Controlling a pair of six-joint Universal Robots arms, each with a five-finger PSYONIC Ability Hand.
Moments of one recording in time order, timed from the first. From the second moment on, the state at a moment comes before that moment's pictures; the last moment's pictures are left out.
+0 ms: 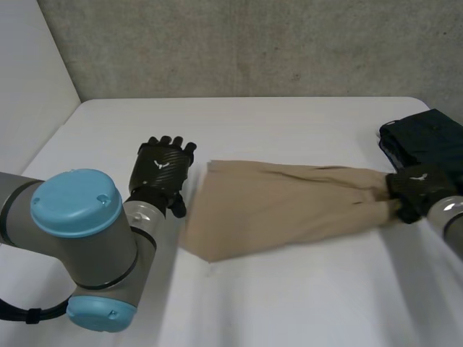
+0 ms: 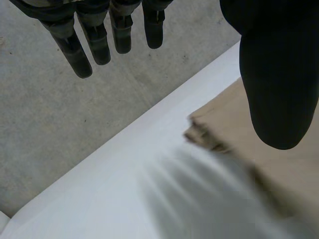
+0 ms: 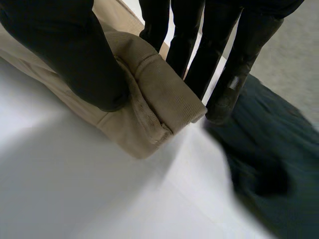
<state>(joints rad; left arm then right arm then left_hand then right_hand) 4.10 -1.98 -1.65 3.53 -1.77 3.45 1.57 -1.18 1.70 -0.12 1.37 2.52 0.19 0.20 0.21 0.20 0.05 0.89 1.17 1.16 1.19 0.96</state>
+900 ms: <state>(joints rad) 4.05 -2.02 -1.44 3.51 -1.81 3.33 2.08 -1.12 1.35 0.00 1.26 2.88 0.19 0.20 0.21 0.20 0.05 0.20 0.22 0.22 0.23 0.06</state>
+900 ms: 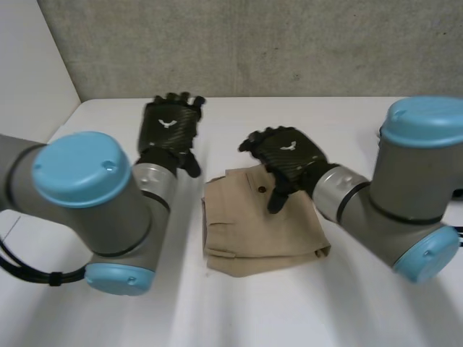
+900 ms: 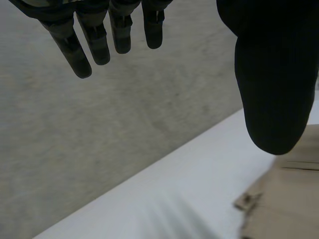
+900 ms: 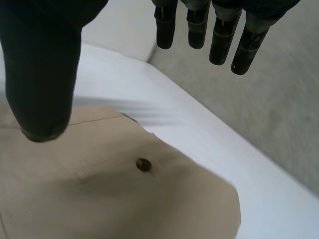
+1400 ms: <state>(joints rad) 3.95 -2.41 -1.11 3.02 -1.79 3.23 2.05 -0.85 1.21 0.18 1.38 2.83 0.19 0.20 0.21 0.20 0.05 0.19 0.22 0.21 0.23 0.06</state>
